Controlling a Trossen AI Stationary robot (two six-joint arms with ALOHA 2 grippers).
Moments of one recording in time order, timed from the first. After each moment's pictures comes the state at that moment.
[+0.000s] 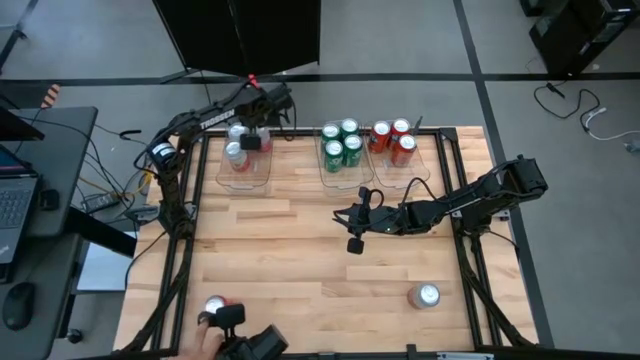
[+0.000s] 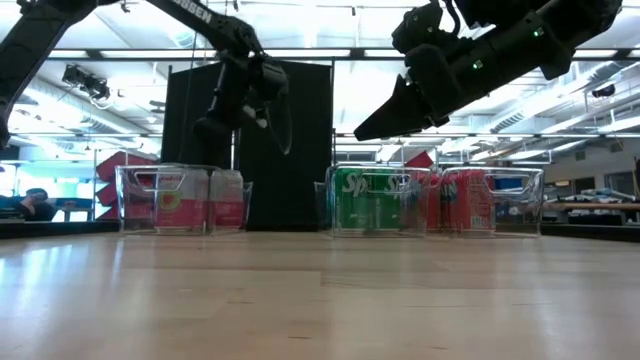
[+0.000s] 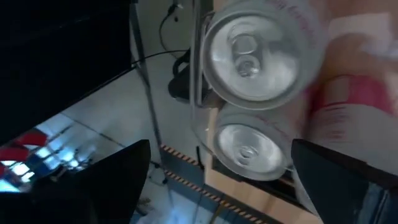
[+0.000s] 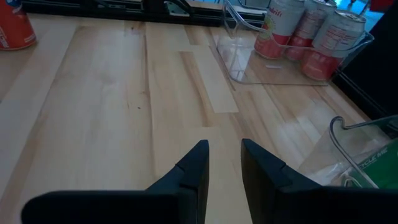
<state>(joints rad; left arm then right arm) 0.72 1.89 1.70 -1.32 -0.64 0.59 0.16 1.54 0.68 0.39 0.42 0.04</state>
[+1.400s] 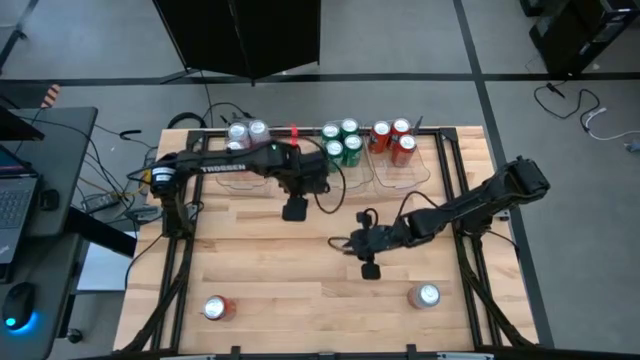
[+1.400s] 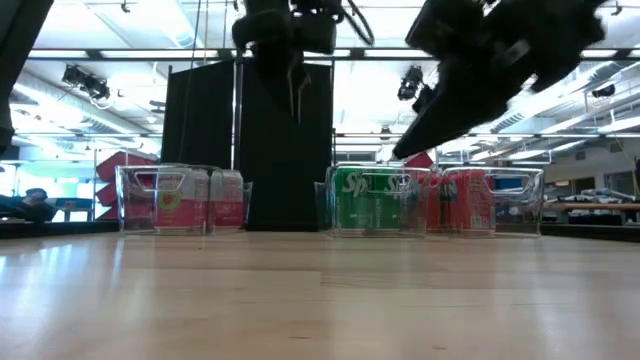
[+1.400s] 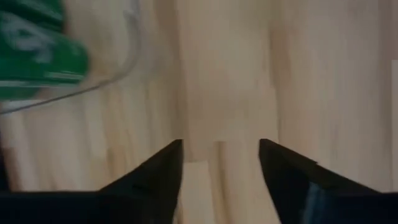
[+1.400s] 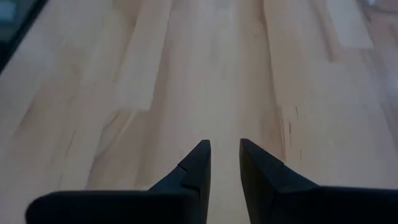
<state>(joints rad) 0.14 1.83 1.73 -1.17 -0.01 0.24 0.29 1.53 0.77 0.05 0.15 0.19</state>
